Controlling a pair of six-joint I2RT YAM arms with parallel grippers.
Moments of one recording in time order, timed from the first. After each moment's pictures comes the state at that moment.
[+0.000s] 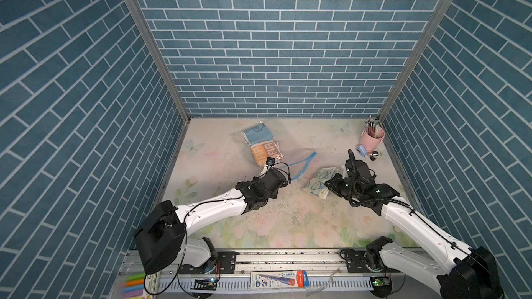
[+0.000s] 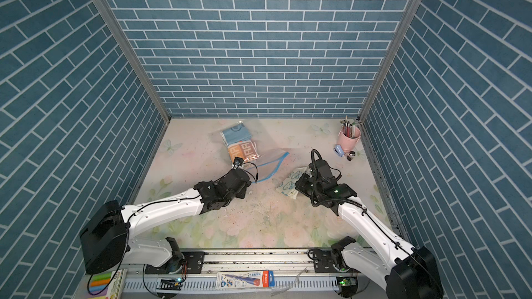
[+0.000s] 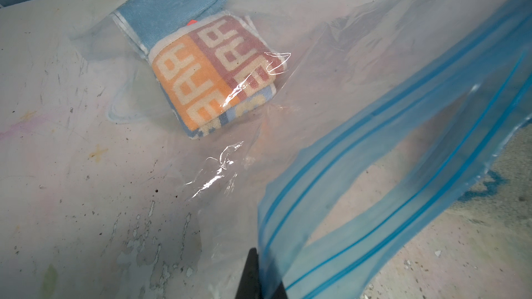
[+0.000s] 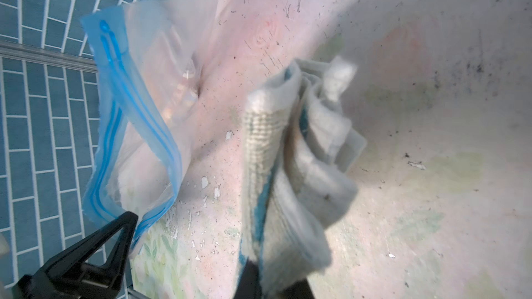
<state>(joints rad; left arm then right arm) -0.92 1.37 0.83 -0.36 -0.49 -0.50 0.50 1.00 0.68 -0.49 -0.20 0.91</state>
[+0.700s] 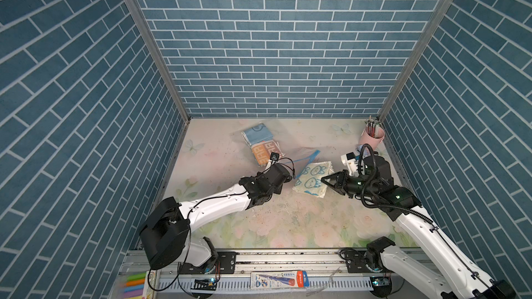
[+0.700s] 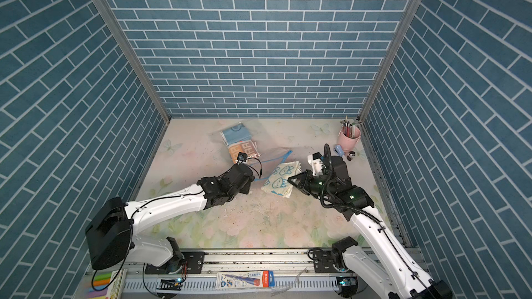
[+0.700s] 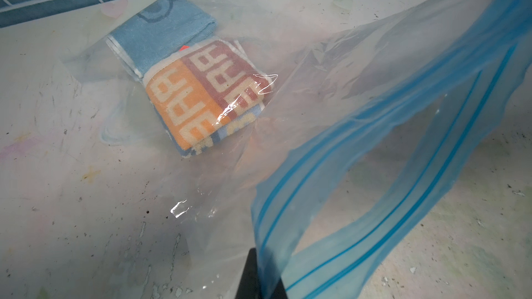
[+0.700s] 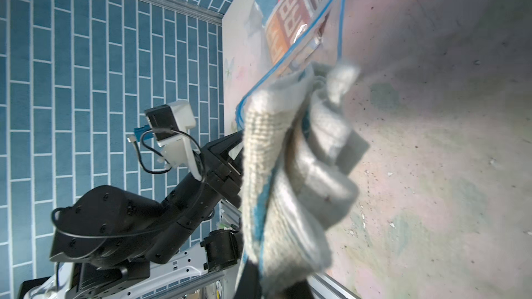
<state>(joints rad) -0.92 1.42 0.92 -0.37 -0.48 -0.48 0.44 0.85 0.77 -0.51 -0.61 0.94</state>
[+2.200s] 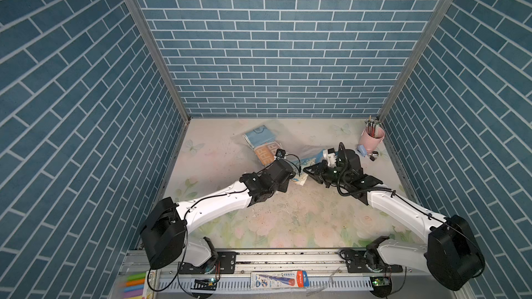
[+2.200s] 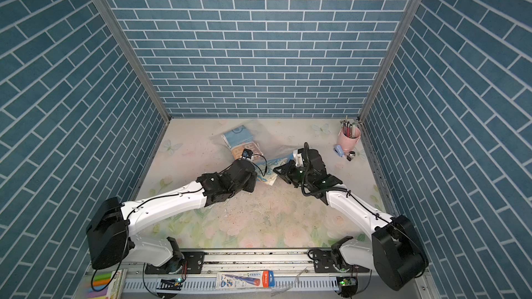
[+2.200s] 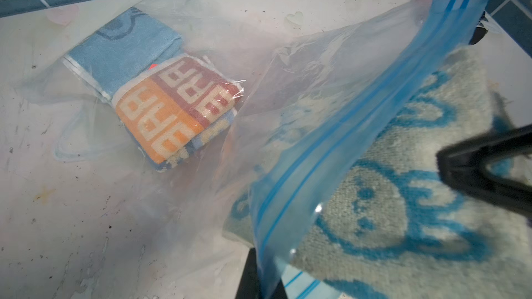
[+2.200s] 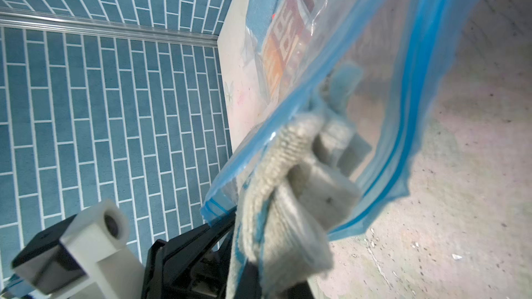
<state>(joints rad) -0.94 1.42 1.01 -0.41 -0.37 -0.48 0.55 1.24 0.71 0.00 -0.50 1.18</state>
